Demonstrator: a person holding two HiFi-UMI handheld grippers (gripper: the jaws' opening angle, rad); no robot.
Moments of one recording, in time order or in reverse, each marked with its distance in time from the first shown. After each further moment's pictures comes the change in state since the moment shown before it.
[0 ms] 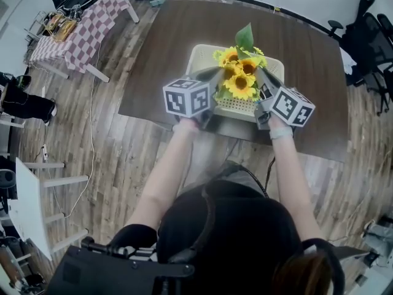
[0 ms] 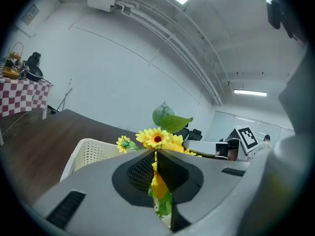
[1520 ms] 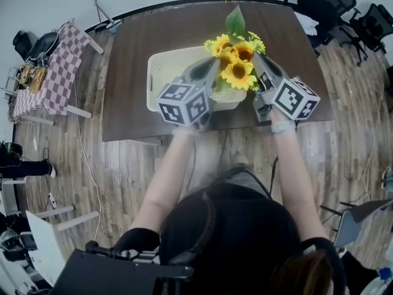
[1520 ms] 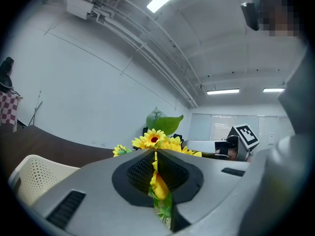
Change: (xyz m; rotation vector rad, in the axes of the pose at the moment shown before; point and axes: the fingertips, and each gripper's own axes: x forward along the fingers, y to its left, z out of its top) left arm 0.052 -0.167 0.014 0.181 -0.124 -0.221; right arm -0.154 -0.043 0.082 -0.018 -0.265 -0.100
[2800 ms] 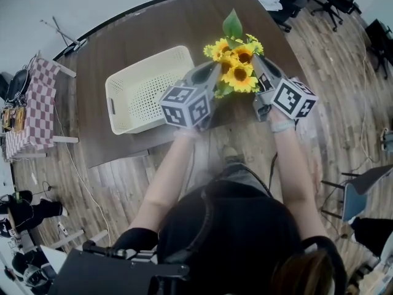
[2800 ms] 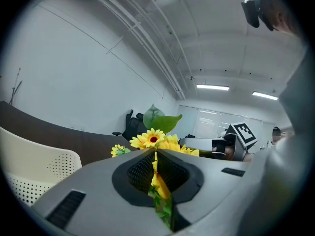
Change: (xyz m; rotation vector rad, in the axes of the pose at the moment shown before) left arm 0.071 -0.051 -0.052 -0.049 0.130 -0.195; right arm -0.057 -0.080 0.008 0.019 -0.033 -0.227
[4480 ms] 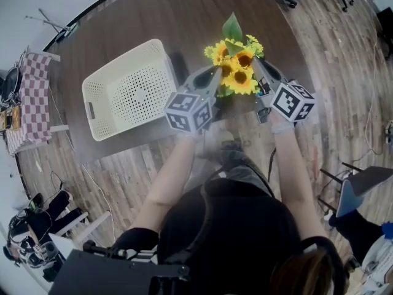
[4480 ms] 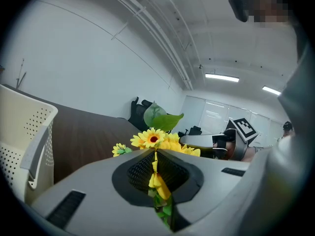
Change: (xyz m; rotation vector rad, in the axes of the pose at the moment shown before) left arm 0.095 -0.020 -0.109 -0.037 0.126 0.072; right arm -0.023 -0.141 -0.043 0.117 0.117 -0.028
